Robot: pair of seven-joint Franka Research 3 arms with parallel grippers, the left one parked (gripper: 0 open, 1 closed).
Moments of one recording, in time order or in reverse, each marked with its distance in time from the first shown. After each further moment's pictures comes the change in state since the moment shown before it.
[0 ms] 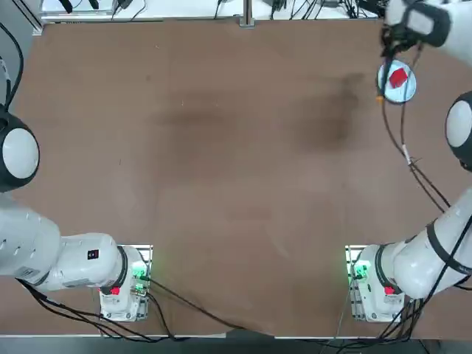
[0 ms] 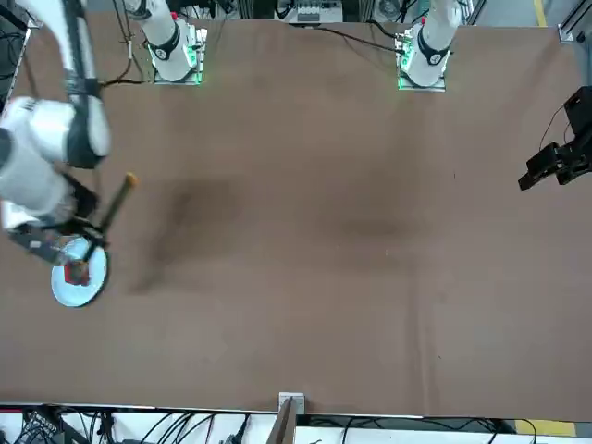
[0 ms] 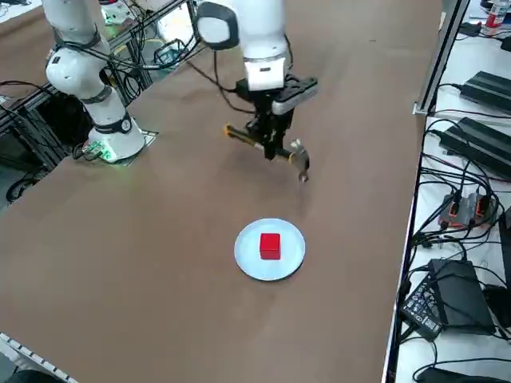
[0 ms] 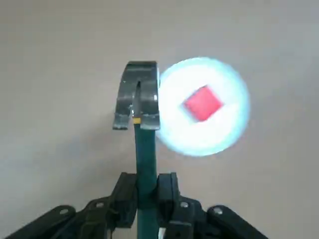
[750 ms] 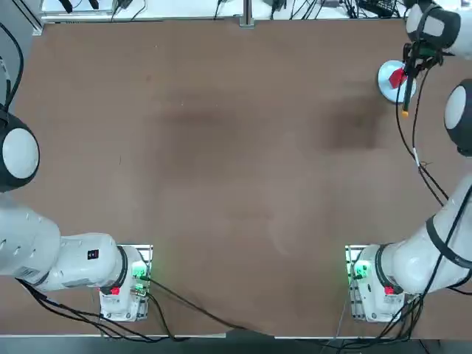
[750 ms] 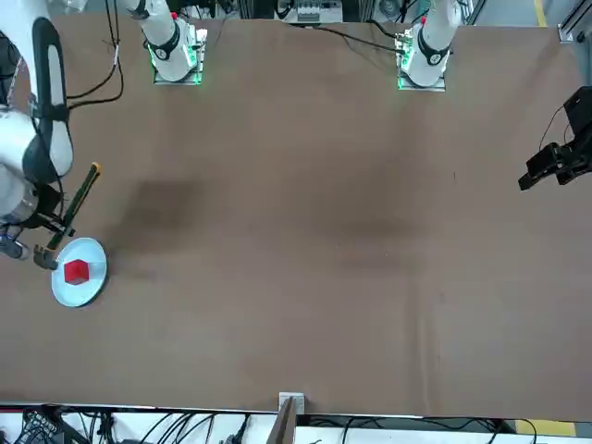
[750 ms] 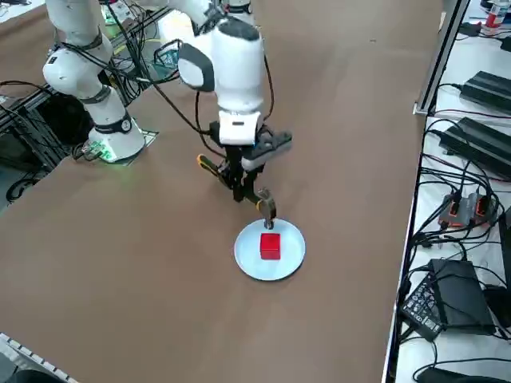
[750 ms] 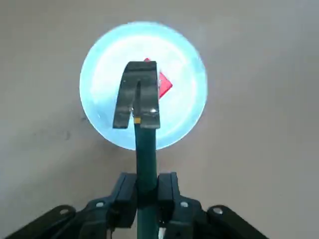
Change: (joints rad) arm -0.091 0.119 -0.014 -0.010 0.056 -0.007 -0.064
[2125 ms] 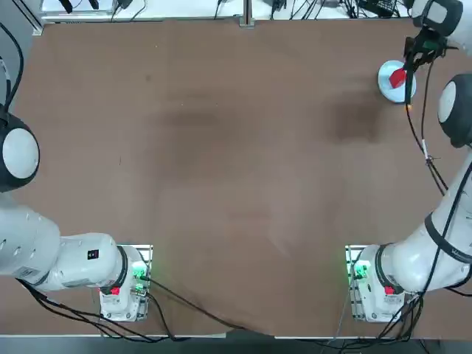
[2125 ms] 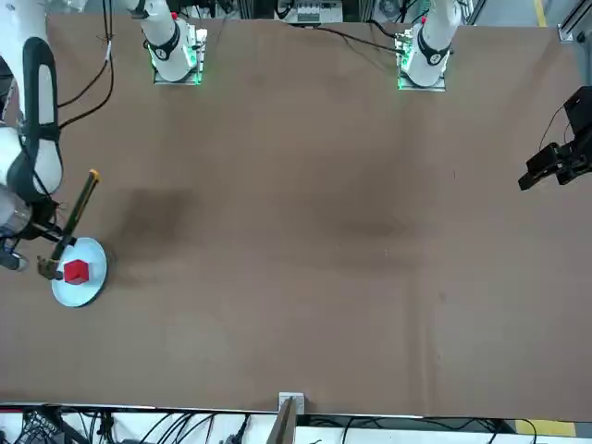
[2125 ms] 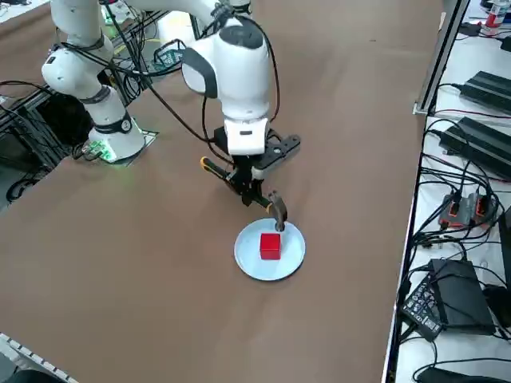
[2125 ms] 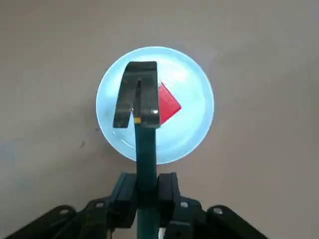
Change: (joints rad) arm -0.049 0.047 0.001 0.145 0.077 -0.091 -0.154
